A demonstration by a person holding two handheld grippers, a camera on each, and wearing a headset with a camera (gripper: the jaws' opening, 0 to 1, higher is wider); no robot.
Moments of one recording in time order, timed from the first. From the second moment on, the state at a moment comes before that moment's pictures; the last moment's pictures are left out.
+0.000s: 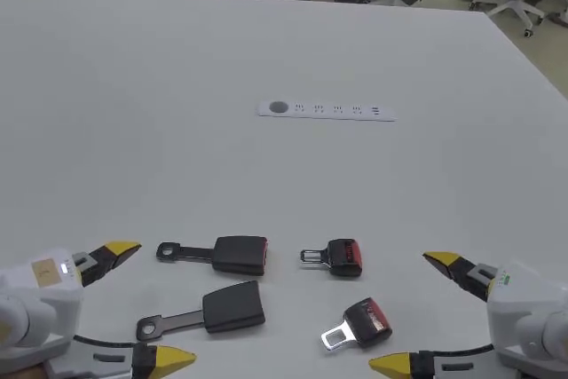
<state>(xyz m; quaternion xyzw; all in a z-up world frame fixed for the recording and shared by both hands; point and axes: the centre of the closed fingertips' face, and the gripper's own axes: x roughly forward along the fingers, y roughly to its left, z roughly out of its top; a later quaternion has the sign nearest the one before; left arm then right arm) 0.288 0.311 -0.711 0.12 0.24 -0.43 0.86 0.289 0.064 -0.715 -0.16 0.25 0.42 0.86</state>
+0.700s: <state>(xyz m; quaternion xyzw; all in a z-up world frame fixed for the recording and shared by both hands) 0.291 0.321 -0.717 0.12 0.24 -0.42 0.87 0.289 0.064 -0.715 -0.16 0.25 0.42 0.86</state>
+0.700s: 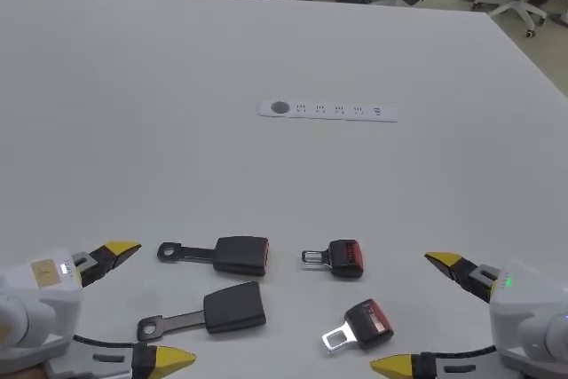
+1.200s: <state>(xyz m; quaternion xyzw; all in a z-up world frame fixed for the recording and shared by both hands) 0.293 0.310 -0.716 0.14 0.24 -0.44 0.85 0.287 0.059 -0.716 -0.20 0.25 0.44 0.84</state>
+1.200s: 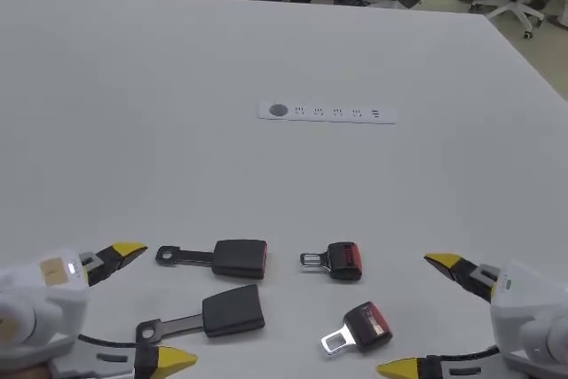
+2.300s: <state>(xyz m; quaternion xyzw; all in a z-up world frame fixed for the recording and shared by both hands) 0.293 0.274 -0.743 0.23 0.32 -0.52 0.76 0.280 0.070 -0.737 -0.33 0.29 0.57 0.70</state>
